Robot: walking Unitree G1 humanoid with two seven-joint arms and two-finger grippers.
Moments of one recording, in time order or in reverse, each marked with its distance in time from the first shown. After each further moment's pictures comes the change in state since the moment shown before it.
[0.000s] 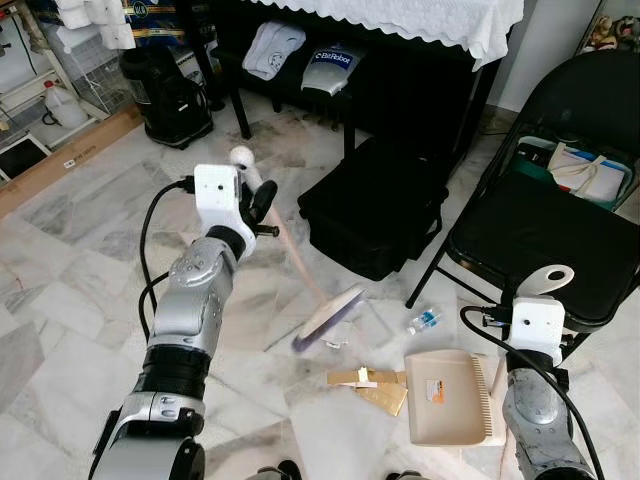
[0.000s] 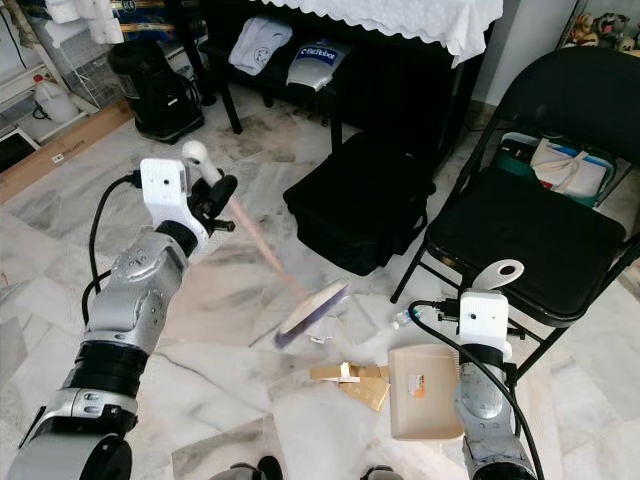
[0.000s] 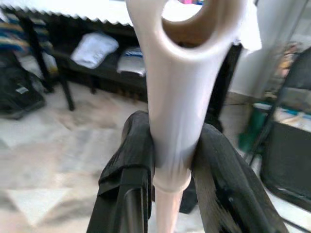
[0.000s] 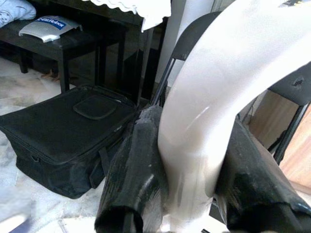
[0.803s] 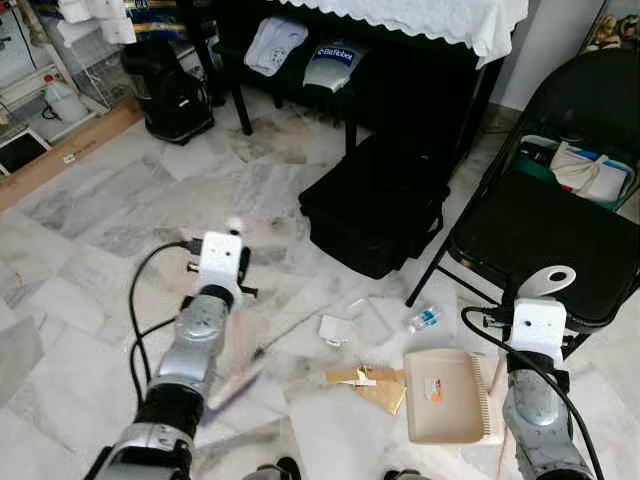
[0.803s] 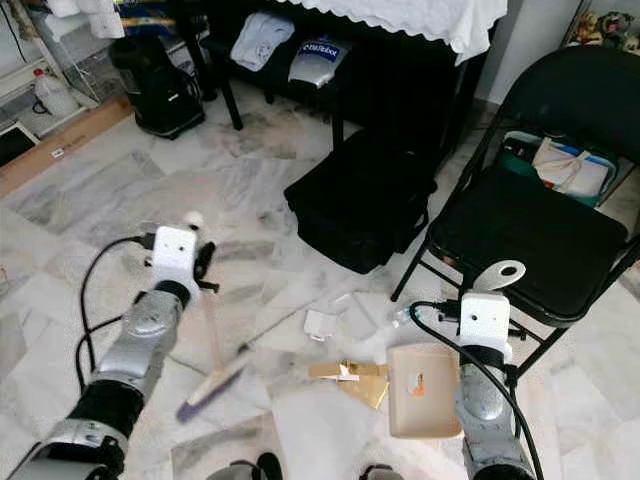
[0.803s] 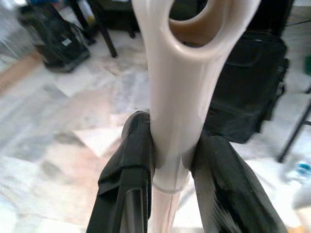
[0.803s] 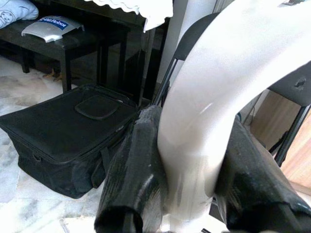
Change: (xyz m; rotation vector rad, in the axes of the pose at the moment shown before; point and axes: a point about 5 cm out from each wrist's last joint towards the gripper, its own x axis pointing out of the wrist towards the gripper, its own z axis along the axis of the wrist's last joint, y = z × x) left arm -0.032 0.003 -0.083 0.145 0.267 0.112; right arm -0.002 0.001 0.001 0.007 -0.005 -0.002
